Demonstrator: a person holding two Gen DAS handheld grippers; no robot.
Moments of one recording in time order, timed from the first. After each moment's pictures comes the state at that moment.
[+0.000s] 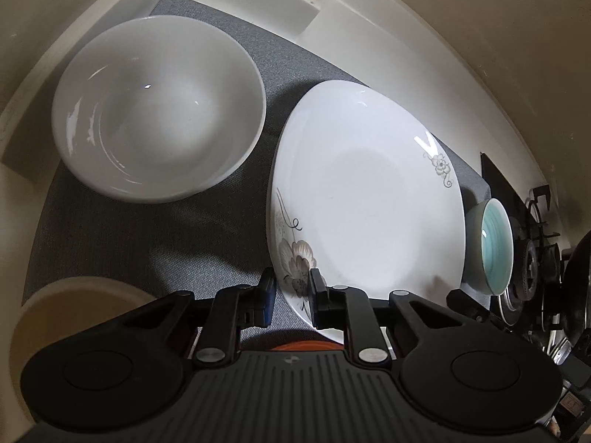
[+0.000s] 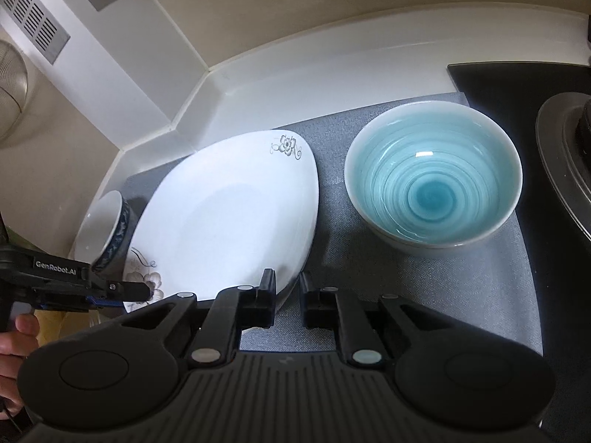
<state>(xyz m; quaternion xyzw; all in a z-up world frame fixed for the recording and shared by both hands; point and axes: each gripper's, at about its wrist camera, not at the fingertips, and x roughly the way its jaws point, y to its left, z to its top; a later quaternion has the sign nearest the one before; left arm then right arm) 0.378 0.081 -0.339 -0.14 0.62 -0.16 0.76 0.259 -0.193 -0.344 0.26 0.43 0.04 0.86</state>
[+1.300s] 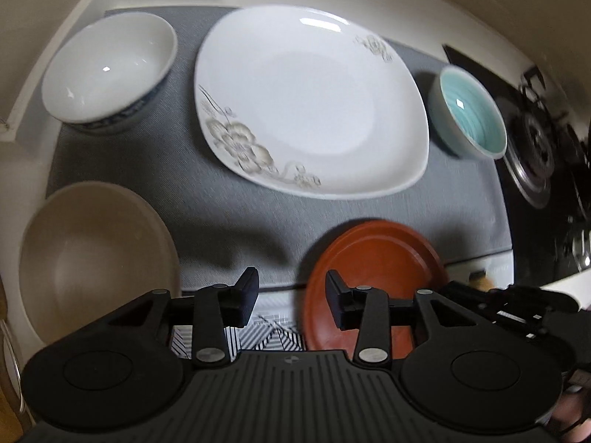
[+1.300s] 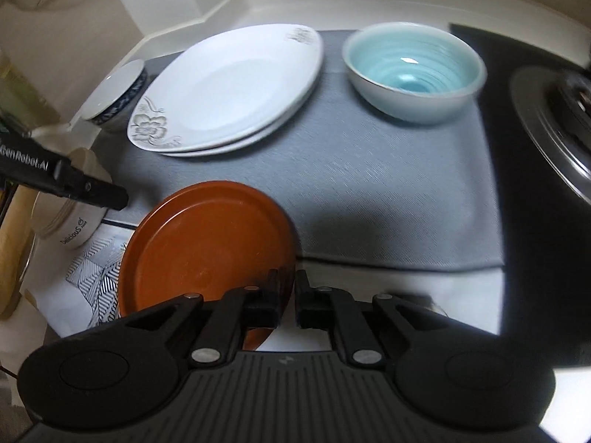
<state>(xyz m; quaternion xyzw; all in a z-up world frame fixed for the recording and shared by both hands) 0.287 0.037 -0.319 0.02 0.62 -0.20 0.76 0.163 -0.173 -0.357 0.15 0.52 0.08 0.84</state>
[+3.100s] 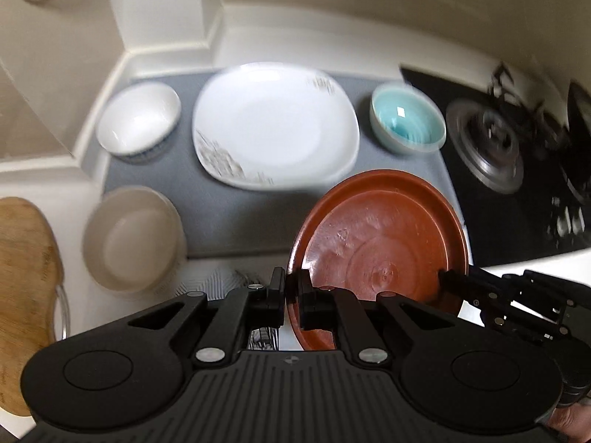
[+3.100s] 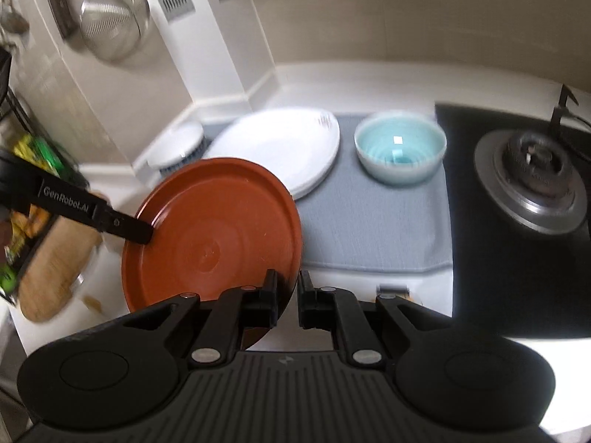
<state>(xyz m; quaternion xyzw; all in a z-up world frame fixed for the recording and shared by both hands) 0.204 0.011 -0.216 0.06 0.55 -0.17 0.82 0.093 -0.172 -0.257 0.15 0.39 0.09 0.90</state>
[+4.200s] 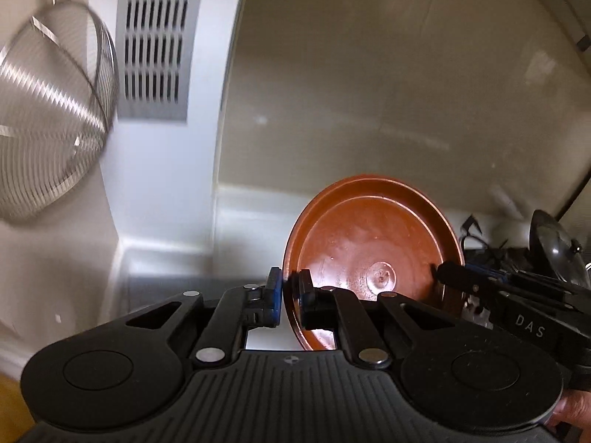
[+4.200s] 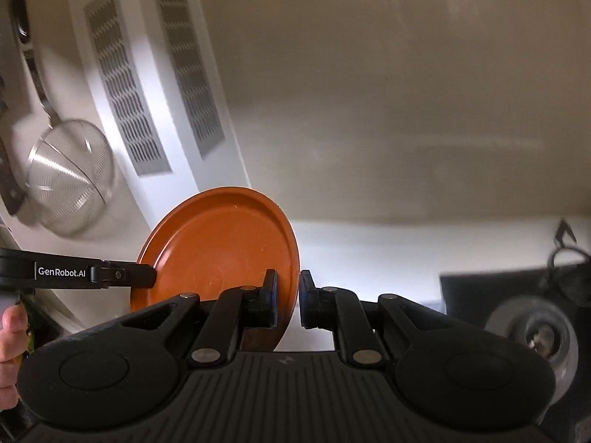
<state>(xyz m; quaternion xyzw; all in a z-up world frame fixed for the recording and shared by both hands) 0.352 0.050 -0.123 -0.01 0.38 -0.26 0.89 0.271 -0.143 -0.137 0.12 0.29 0.01 0.95</state>
